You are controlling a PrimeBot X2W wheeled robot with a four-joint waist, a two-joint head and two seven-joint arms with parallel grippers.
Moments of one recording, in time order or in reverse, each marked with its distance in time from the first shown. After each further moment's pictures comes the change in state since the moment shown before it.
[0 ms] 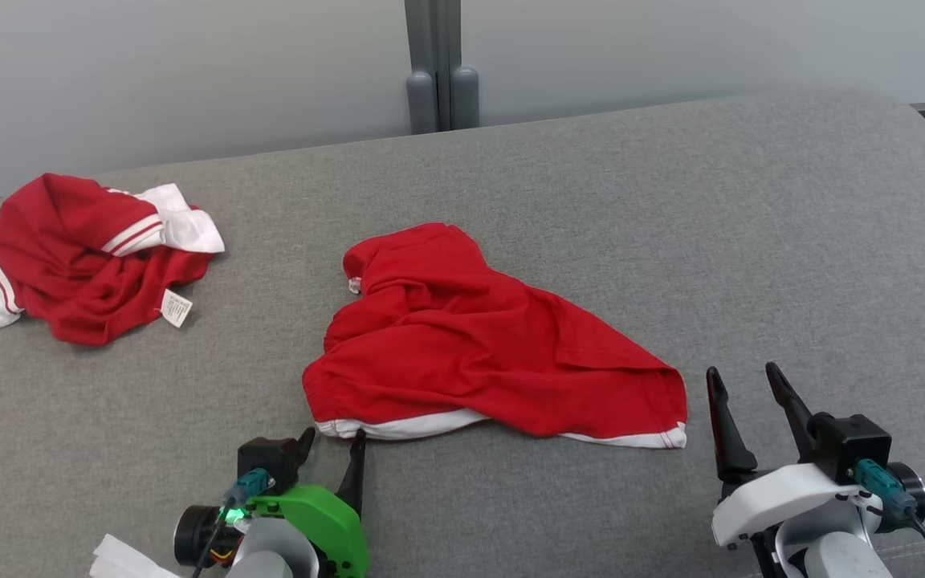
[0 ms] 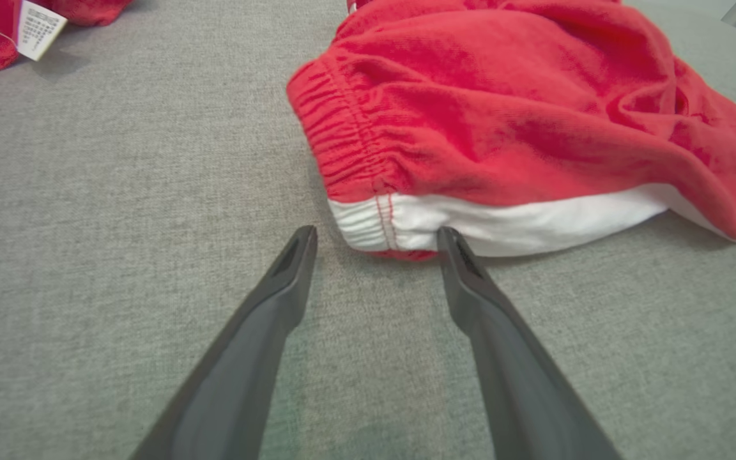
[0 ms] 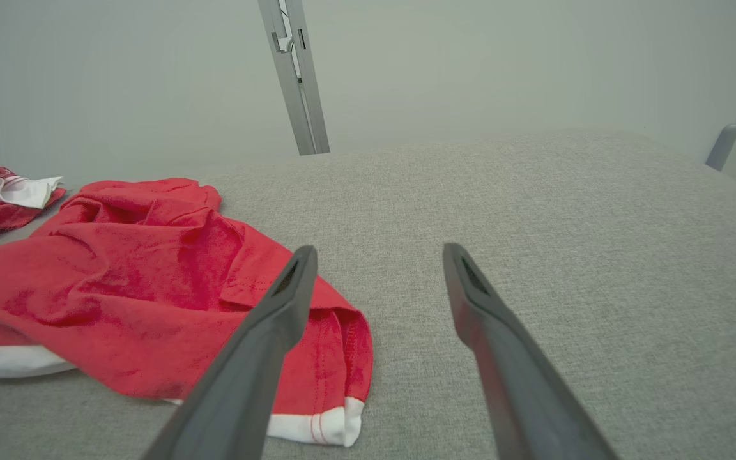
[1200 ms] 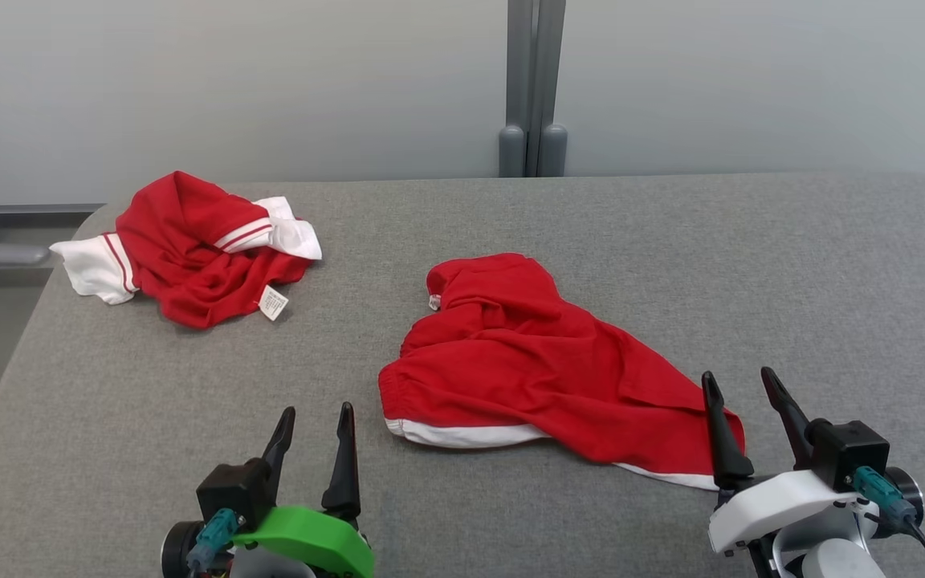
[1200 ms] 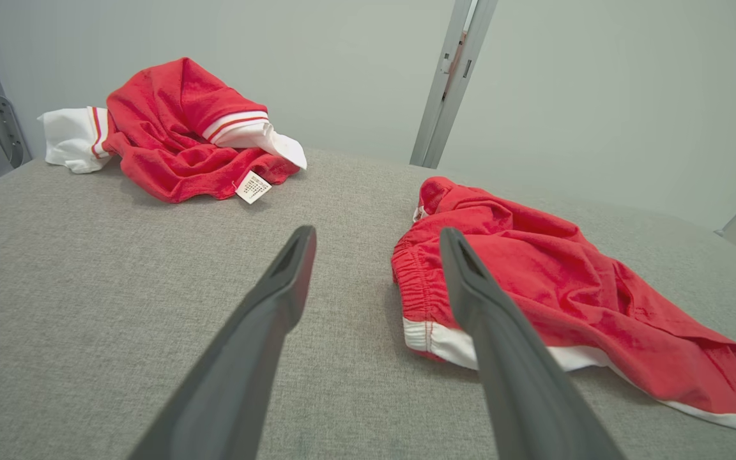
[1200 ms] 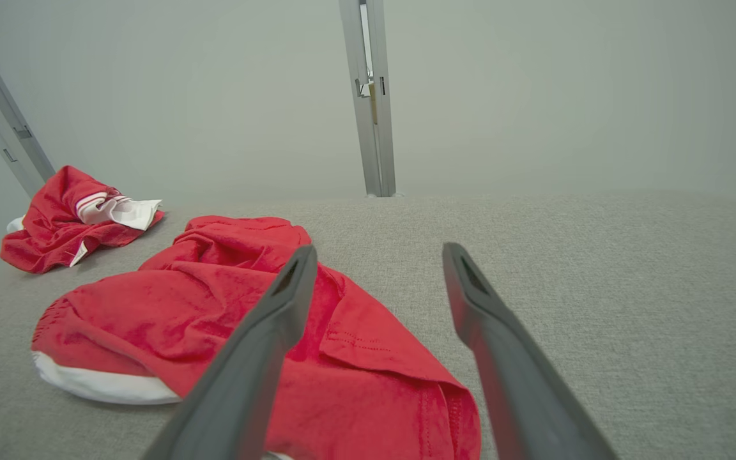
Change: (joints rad) left arm 0.223 -0.004 0.079 -0.466 -0.014 0.094 -0.027; right arm 0.020 0.000 0.014 -0.026 0.012 0.000 0.000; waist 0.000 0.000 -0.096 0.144
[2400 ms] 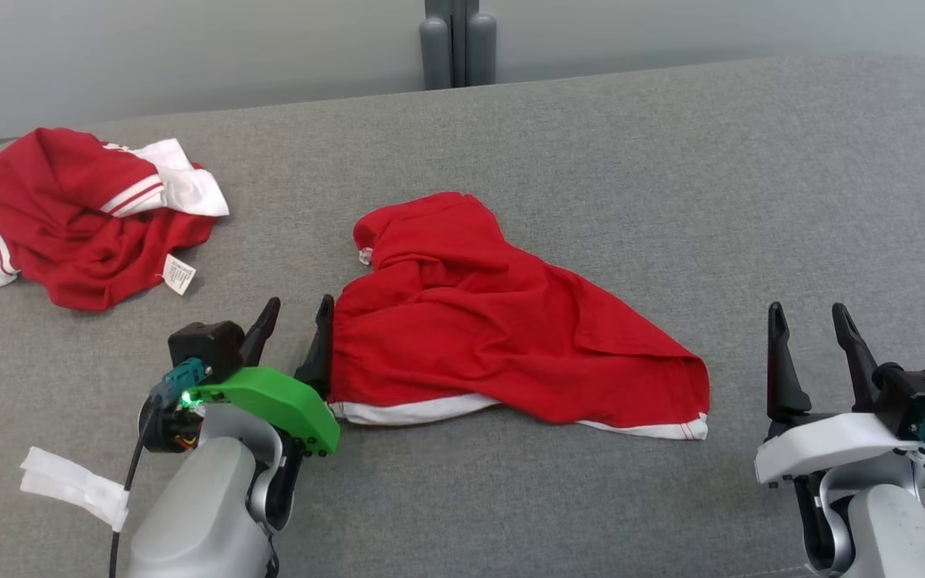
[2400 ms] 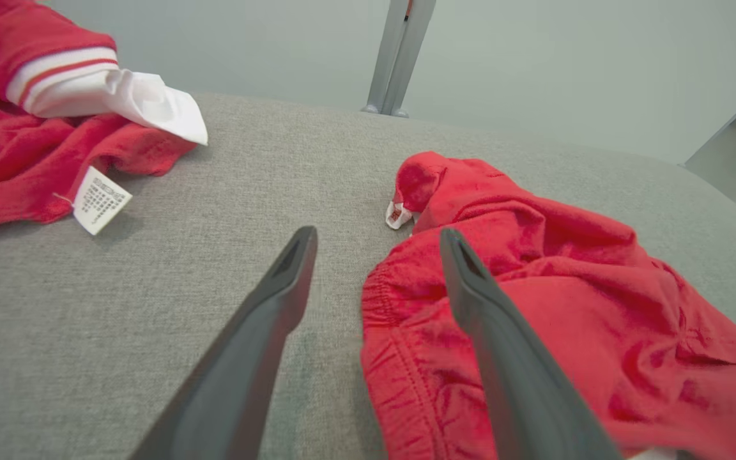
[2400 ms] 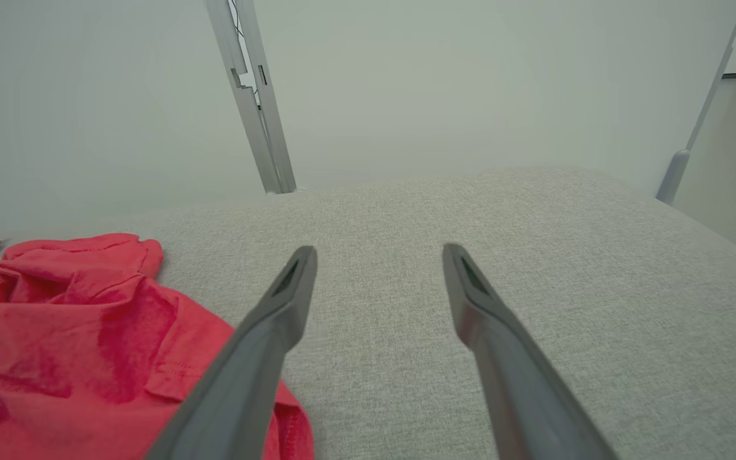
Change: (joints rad) left arm -0.432 0.082 -0.160 0.411 -0.252 -0.108 0.002; right arm -0.092 0.000 -0.138 -0.027 -0.021 0.000 0.000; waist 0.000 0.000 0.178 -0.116
